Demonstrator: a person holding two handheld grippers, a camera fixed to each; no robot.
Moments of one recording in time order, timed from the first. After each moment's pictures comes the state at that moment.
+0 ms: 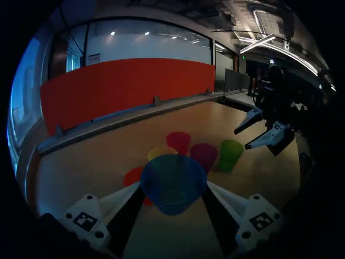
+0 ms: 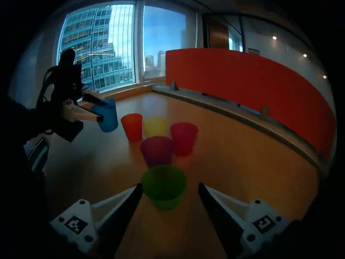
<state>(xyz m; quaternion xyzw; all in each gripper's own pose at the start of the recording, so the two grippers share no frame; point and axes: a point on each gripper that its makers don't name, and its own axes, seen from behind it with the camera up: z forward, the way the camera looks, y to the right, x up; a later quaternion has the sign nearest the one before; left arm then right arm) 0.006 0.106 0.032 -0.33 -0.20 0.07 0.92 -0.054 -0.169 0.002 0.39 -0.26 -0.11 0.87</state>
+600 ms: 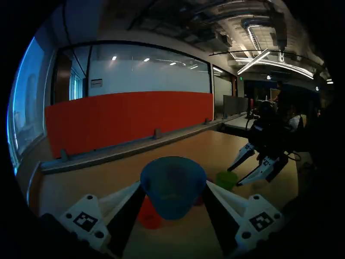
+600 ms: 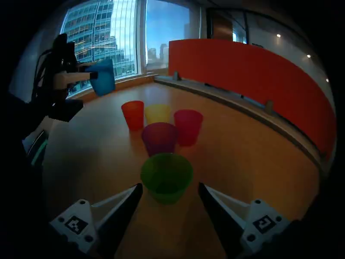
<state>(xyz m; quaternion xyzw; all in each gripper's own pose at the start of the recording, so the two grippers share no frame) 0.079 0.111 0.031 -0.33 -0.09 0.04 0.94 -0.083 -0.172 -0.002 0.40 -0.29 -0.13 0.86</state>
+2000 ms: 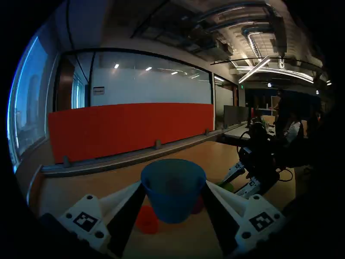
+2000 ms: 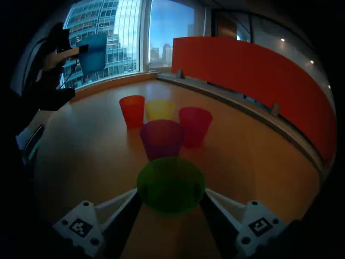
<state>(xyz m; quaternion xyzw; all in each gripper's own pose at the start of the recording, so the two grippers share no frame) 0.105 0.112 0.019 -0.32 -0.06 0.03 0.94 -0.104 -0.198 0.016 0.40 -0.27 -0.15 0.86</state>
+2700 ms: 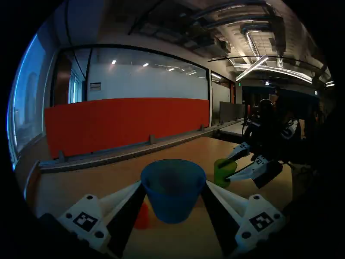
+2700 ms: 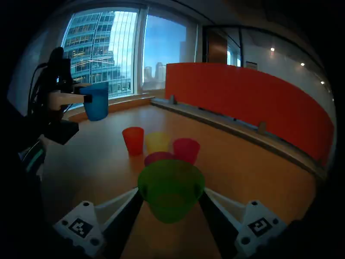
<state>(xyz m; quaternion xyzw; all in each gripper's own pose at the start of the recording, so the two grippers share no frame) 0.088 0.129 0.004 -0.34 -0.08 0.03 0.94 -0.024 -0.189 0.006 0.38 -0.20 -0.11 0.90</state>
